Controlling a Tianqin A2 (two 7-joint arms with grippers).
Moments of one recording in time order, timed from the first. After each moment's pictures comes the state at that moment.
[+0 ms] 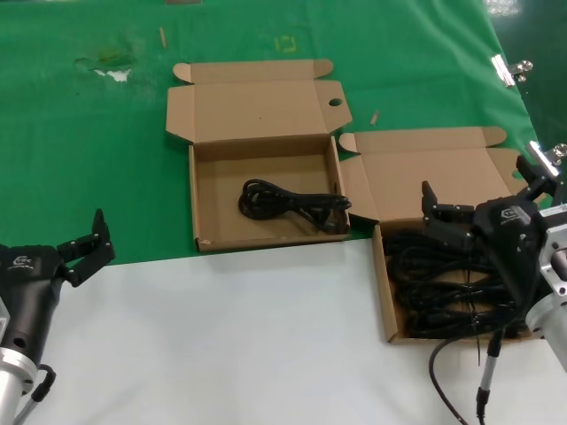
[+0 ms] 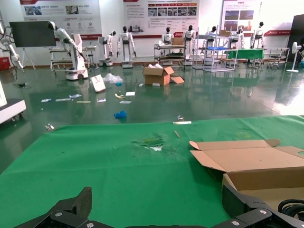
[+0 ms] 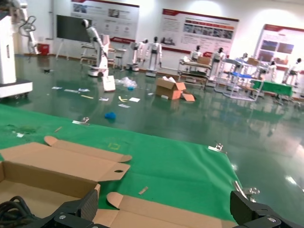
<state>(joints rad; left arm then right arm) 0.00 -0.30 1.60 -1.60 -1.80 0.00 0.00 0.02 0.36 -1.61 1.61 1.74 -0.06 0.00</state>
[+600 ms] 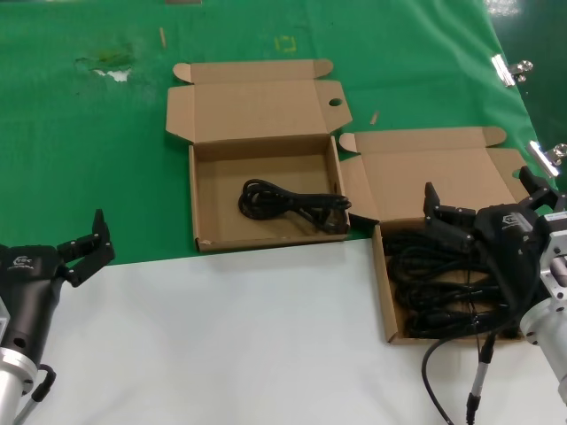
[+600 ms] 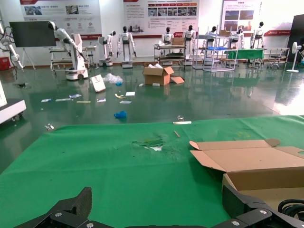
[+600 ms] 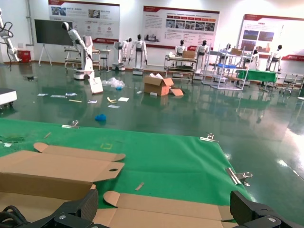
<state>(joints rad) 0.00 -0.30 1.60 -1.60 -1.80 0.00 0.00 0.00 0.31 -1.60 1.60 1.79 -0.01 0.00</state>
